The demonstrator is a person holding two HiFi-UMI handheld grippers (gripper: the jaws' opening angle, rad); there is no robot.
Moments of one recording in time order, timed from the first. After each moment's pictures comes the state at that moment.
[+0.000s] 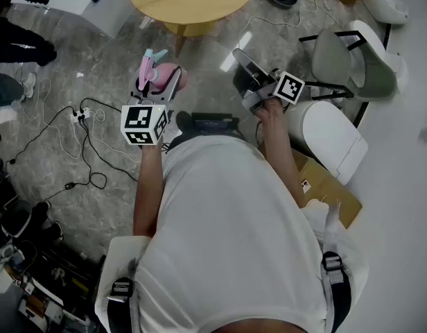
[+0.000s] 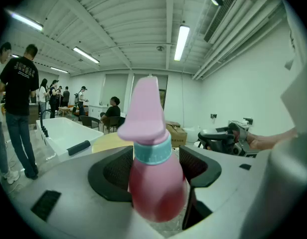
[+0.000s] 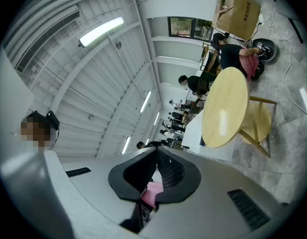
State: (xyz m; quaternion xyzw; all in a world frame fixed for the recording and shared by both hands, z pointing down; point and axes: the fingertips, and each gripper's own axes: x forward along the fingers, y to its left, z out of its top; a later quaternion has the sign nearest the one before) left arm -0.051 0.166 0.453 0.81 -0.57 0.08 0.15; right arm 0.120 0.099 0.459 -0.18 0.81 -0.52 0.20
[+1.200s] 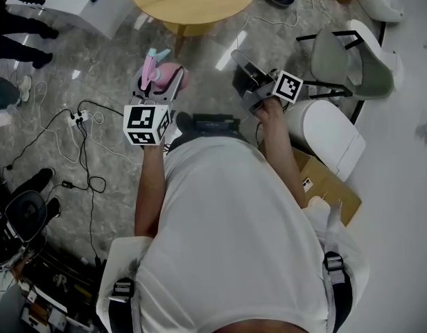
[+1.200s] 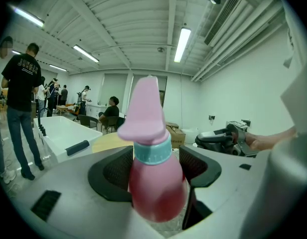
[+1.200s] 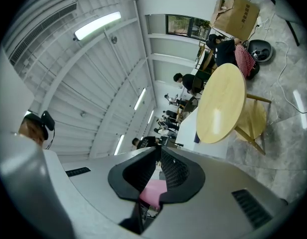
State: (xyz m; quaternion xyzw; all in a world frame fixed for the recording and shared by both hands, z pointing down) left arm -0.076 0.160 0.457 0.81 -0.56 0.07 0.15; right arm 0.088 0.097 0.471 -0.21 0.80 -0.53 0.17
